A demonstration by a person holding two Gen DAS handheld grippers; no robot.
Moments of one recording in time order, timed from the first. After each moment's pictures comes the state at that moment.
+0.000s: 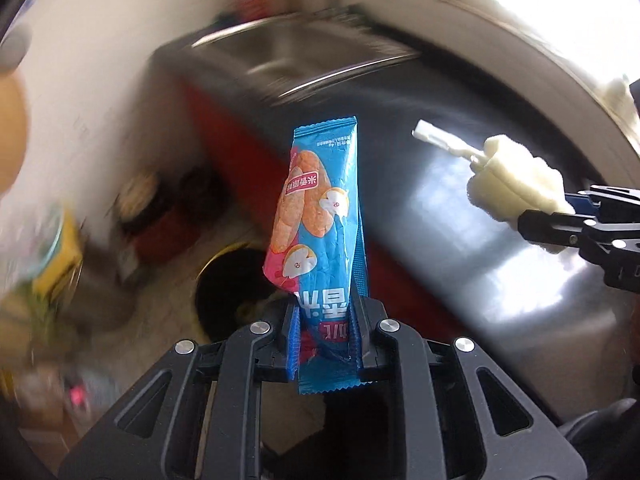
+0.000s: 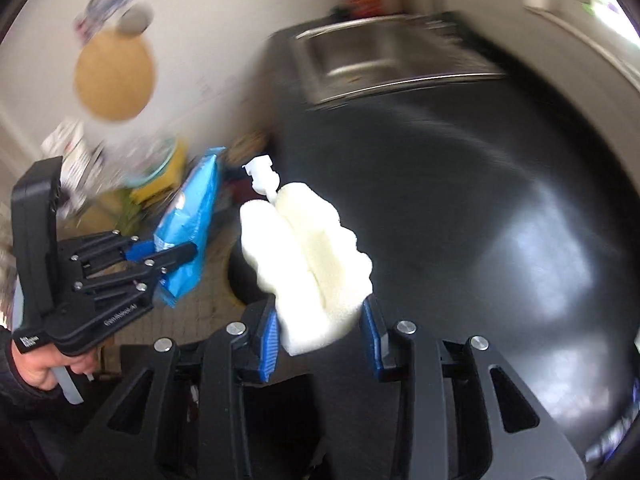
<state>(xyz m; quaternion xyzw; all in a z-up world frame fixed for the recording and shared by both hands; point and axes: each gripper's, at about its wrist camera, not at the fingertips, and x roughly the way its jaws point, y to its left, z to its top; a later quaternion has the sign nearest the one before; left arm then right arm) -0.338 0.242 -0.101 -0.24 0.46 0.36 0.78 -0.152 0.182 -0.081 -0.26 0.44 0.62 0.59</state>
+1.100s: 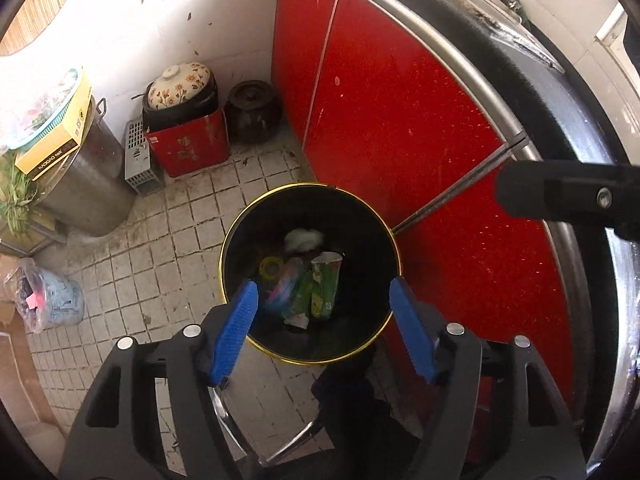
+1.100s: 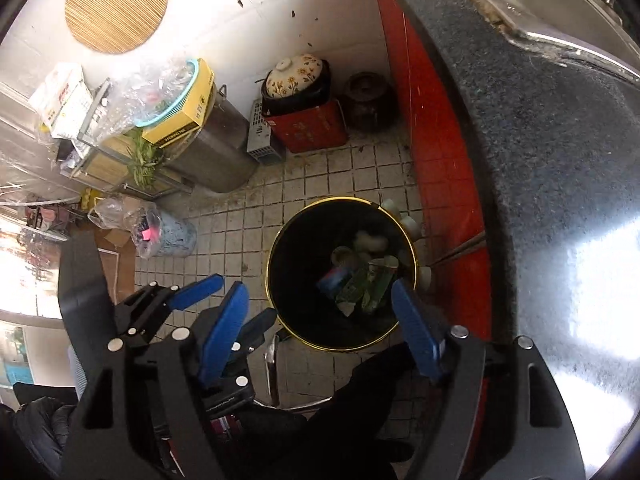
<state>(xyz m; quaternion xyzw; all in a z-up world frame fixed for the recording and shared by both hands) -0.409 0.356 -0.245 -0.38 0.44 0.41 0.70 -0.242 0.374 -0.190 -0.33 0.51 0.62 0.49</state>
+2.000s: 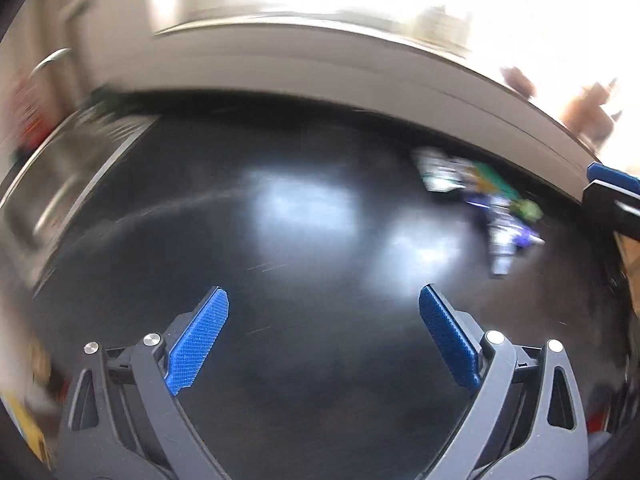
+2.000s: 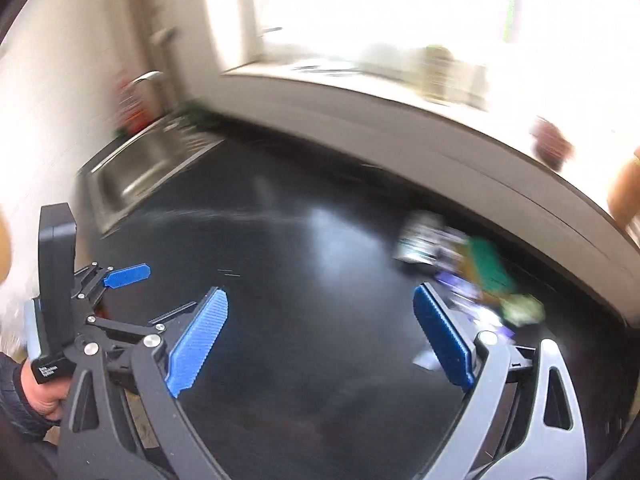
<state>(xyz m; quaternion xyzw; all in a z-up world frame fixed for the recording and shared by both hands) -0.054 0.099 -0.058 -0.09 0.45 0.04 0.89 0.040 -0.106 0.008 -0.09 0.41 0.28 0.86</state>
